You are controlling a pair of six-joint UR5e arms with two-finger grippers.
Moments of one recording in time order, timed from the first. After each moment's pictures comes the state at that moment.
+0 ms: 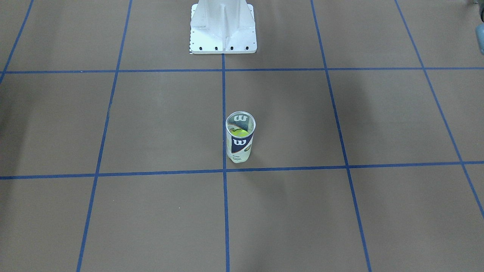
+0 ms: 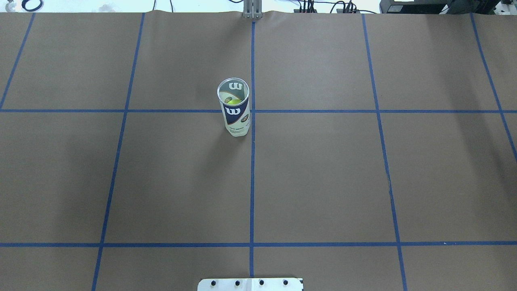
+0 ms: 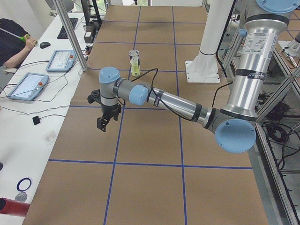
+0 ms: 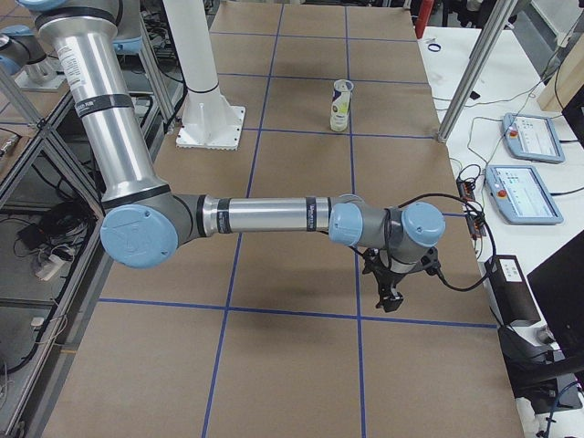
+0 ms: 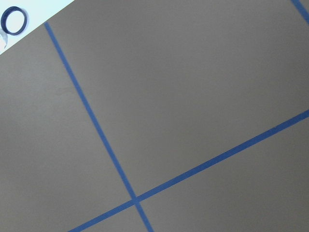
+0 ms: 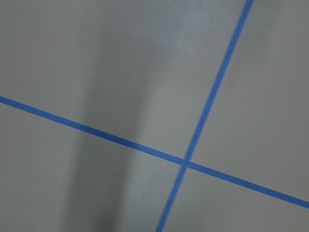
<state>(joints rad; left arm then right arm) -1.46 -1.75 -1.66 -1.60 -2.16 0.23 1.56 -1.29 1.32 -1.70 2.33 -0.36</state>
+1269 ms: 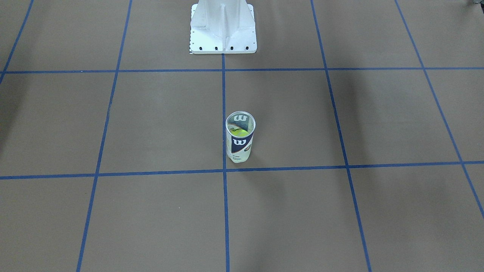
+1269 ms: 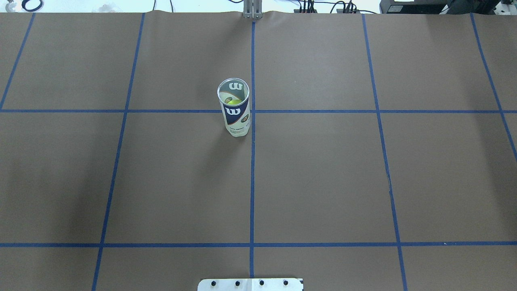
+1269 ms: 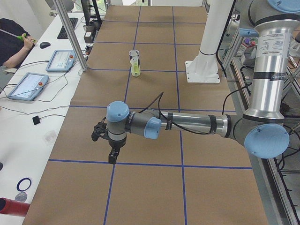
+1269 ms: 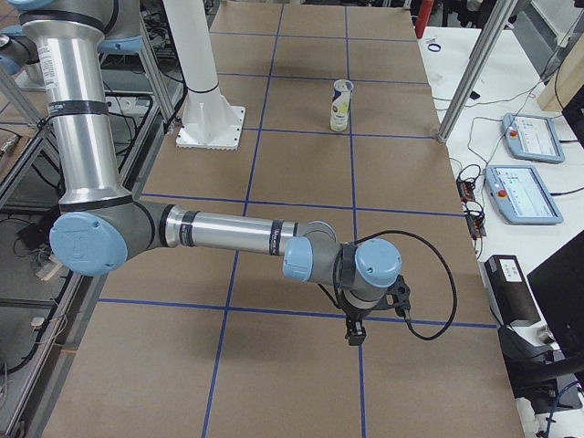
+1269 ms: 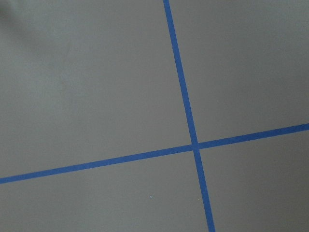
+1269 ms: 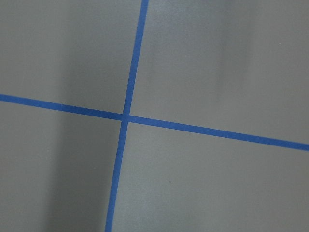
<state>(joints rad) -1.52 -1.58 -1.62 -1.74 -2.28 -0.02 1.63 -1.44 1.40 -1.62 2.36 -0.20</state>
